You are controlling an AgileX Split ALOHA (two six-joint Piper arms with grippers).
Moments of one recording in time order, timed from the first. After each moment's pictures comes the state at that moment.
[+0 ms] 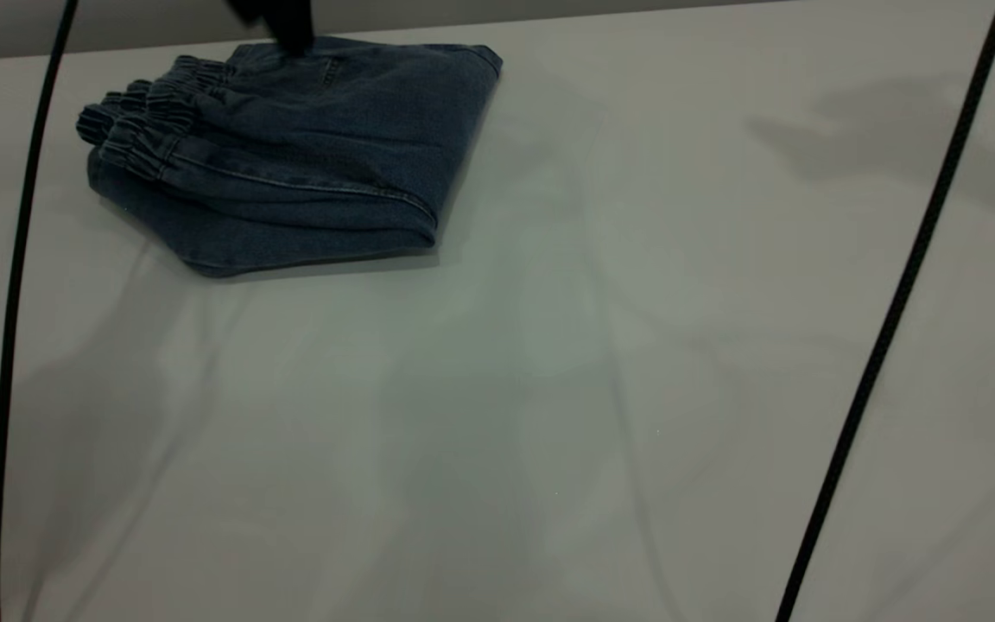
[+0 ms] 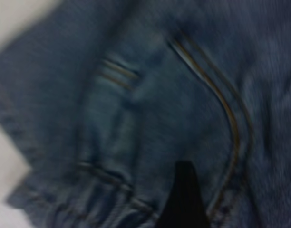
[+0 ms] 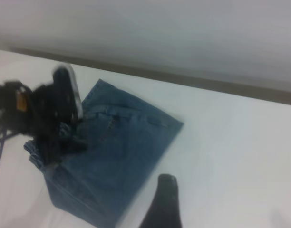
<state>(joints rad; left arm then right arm) -0.21 2.53 -2.24 -0.05 1.21 0.68 -0.01 1.88 -2.01 0.63 1.13 -0.37</state>
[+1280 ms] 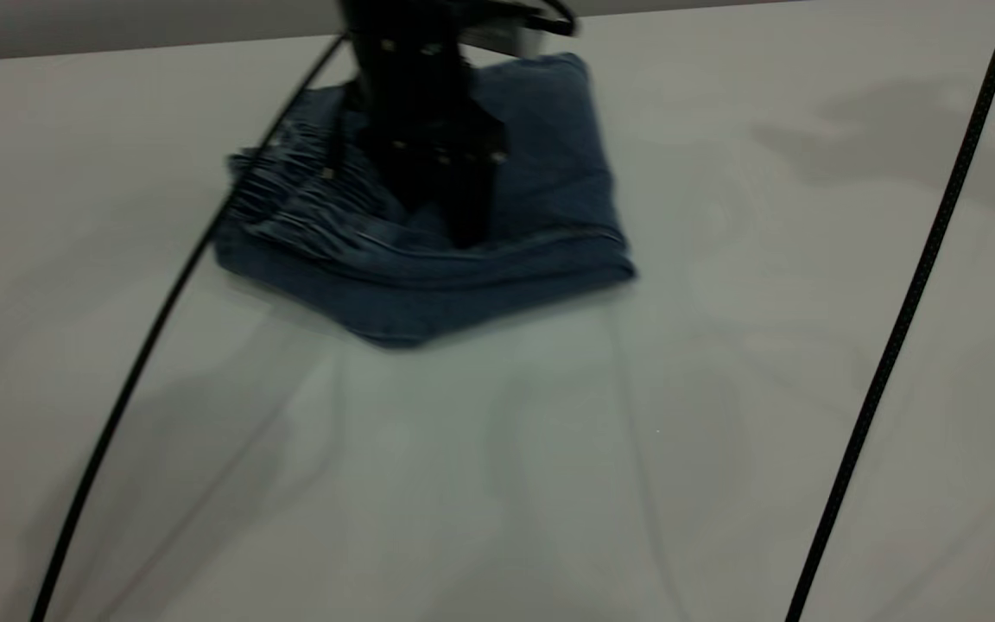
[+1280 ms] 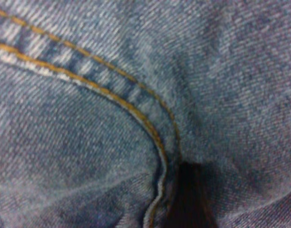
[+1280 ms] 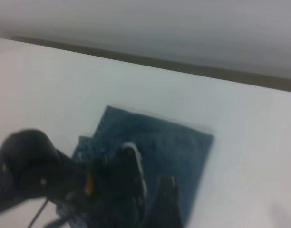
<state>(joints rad) -0.49 2.59 -2.07 -0.17 1.23 0.42 -0.01 1.88 -2.01 0.62 1.16 -0.37</state>
